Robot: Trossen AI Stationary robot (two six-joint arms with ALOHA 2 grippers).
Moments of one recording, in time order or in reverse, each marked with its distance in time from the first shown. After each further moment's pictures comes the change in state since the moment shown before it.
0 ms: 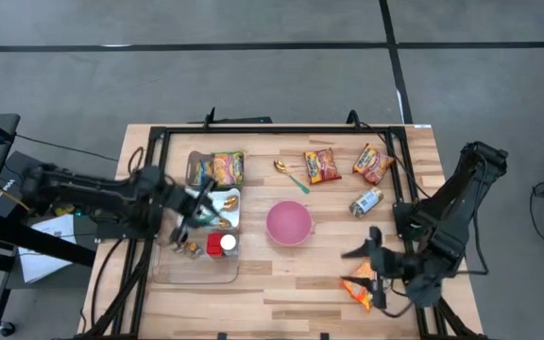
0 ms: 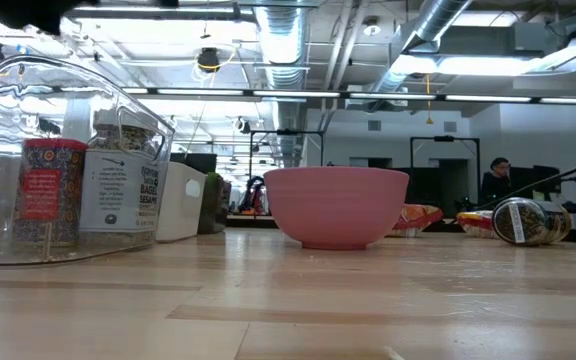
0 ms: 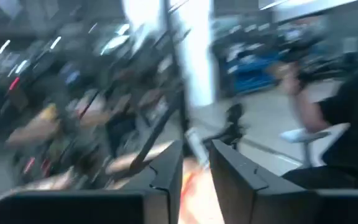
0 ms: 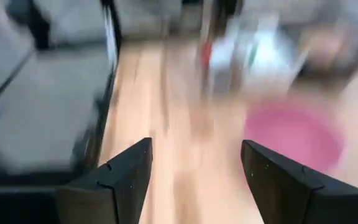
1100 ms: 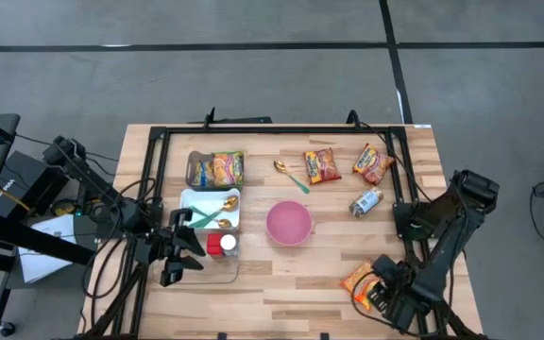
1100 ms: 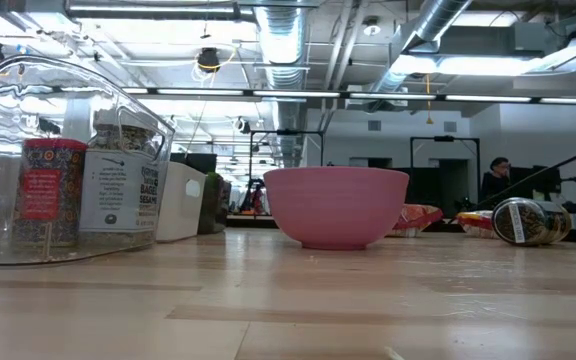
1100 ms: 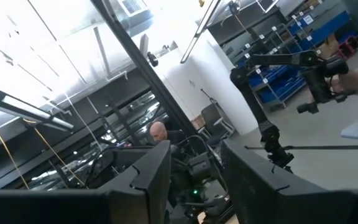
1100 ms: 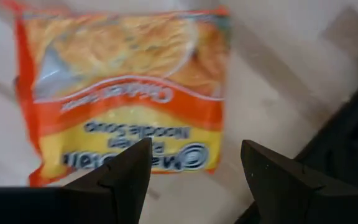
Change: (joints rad) left arm -0.635 0.118 0.000 0.337 -0.621 0.610; right arm 0.100 0.372 -0.001 -0.590 -0.767 1.231
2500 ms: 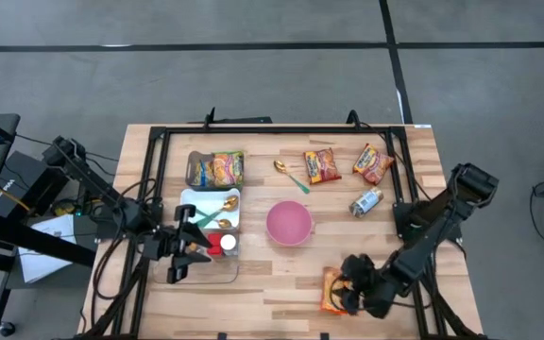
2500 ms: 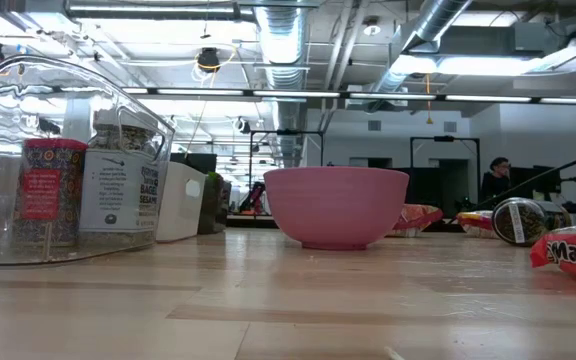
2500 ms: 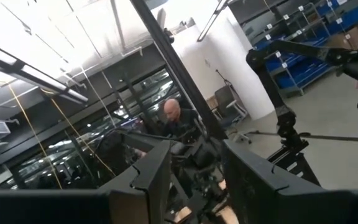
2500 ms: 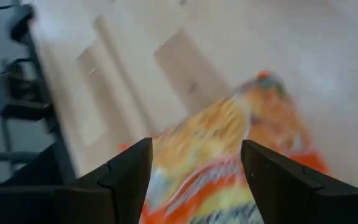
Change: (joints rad) left arm 0.012 0.013 0.001 -0.015 -0.115 -0.053; right arm -0.166 -0.056 -0.227 0.799 0.385 -0.483
